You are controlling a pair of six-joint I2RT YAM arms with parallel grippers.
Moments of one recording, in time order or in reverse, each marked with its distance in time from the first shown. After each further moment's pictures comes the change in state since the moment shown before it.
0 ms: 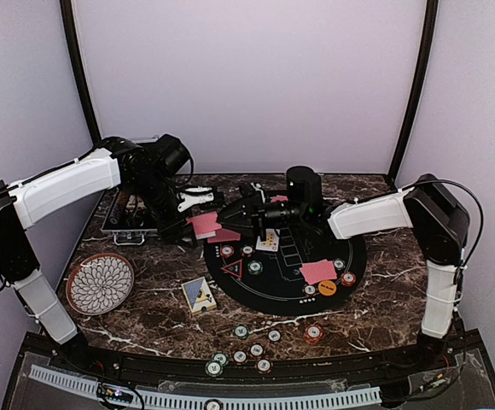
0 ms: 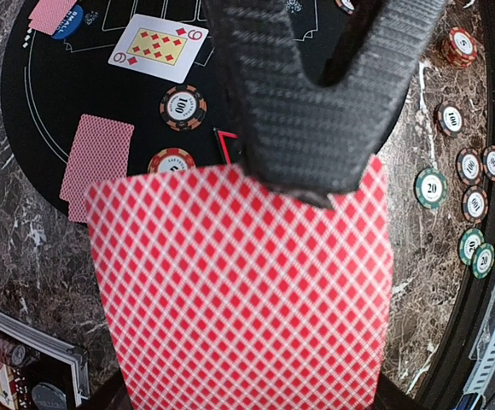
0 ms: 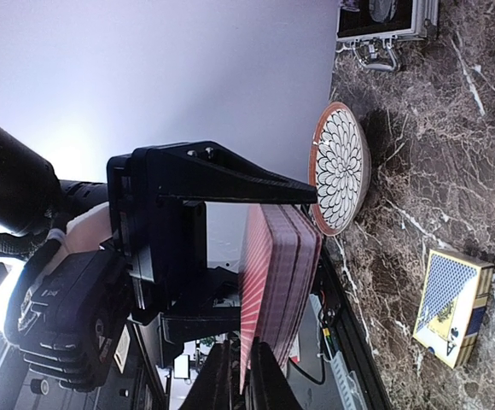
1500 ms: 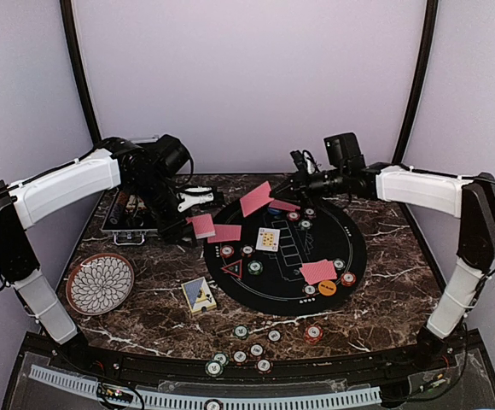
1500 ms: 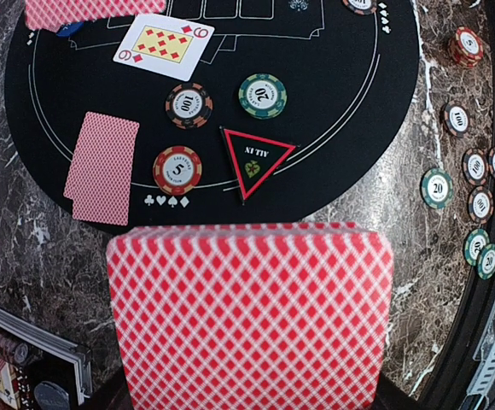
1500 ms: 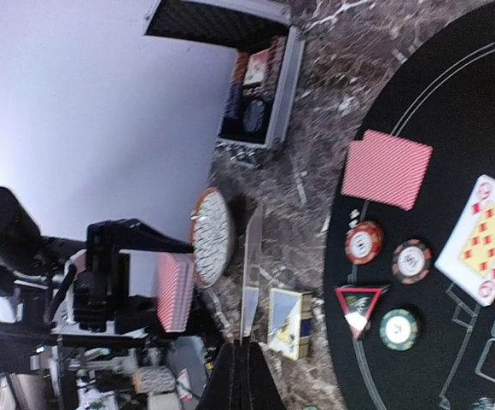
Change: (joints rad) left arm 0.000 0.000 -0.006 0.011 -0.011 0.000; right arm -0.242 -0.240 0.073 -0.730 0.133 -0.558
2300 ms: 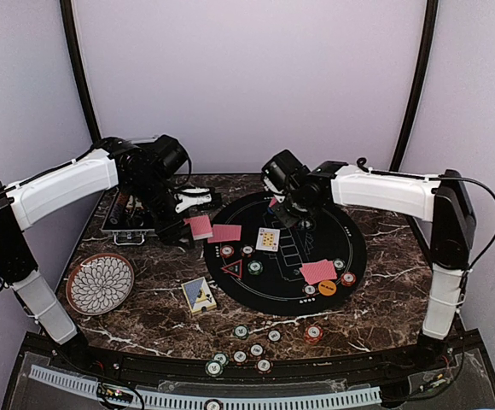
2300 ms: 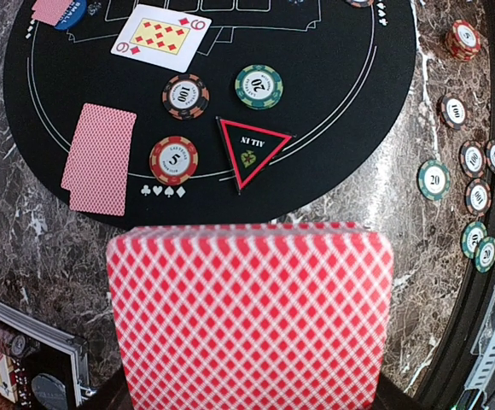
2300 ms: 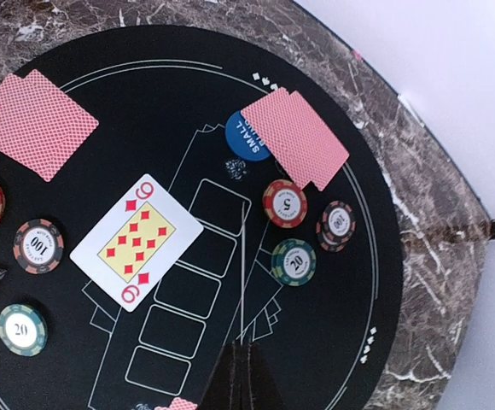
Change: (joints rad) left arm 0.000 -0.016 -0.008 -0.019 -0.008 0.000; right arm 0.267 0.180 0.304 -0.600 1.205 -0.842
